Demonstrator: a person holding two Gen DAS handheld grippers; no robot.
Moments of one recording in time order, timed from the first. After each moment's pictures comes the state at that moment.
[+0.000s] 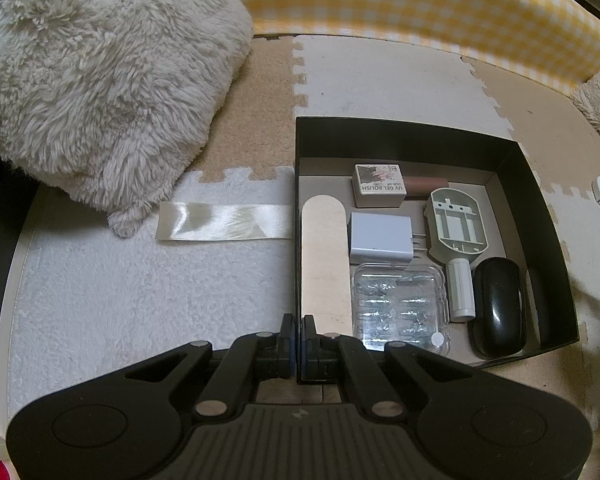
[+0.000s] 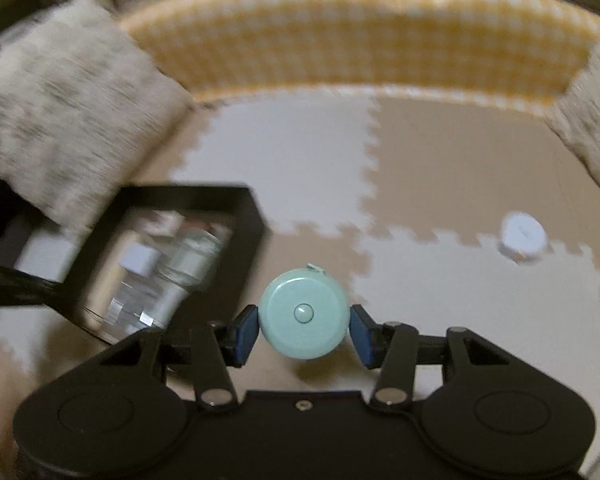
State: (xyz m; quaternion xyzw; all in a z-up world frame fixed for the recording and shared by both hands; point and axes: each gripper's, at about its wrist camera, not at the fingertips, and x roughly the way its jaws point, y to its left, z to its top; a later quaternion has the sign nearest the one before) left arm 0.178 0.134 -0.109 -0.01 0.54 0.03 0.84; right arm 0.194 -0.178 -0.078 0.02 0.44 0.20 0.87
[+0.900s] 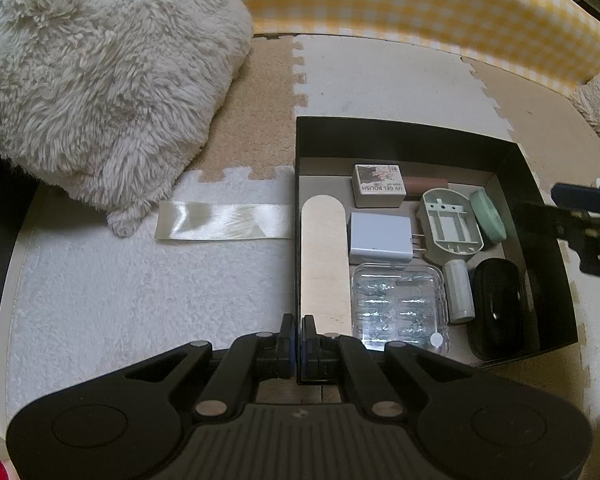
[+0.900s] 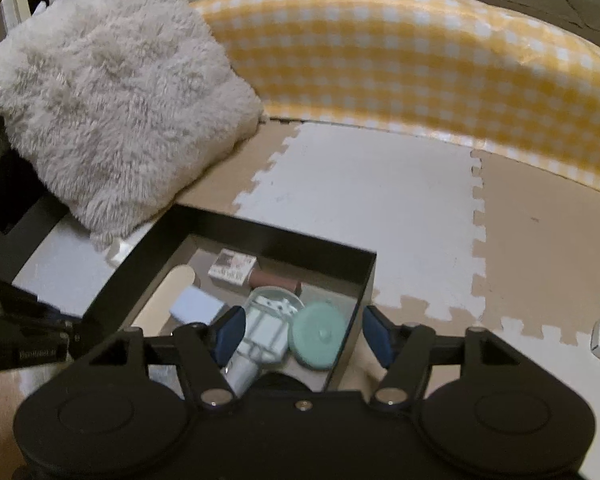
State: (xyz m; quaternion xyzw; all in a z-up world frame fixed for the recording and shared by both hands) left arm 0.177 0.133 -0.110 -0.02 0.55 0.02 0.84; right arm 0.229 -0.082 -0.093 -0.04 0.41 0.25 0.88
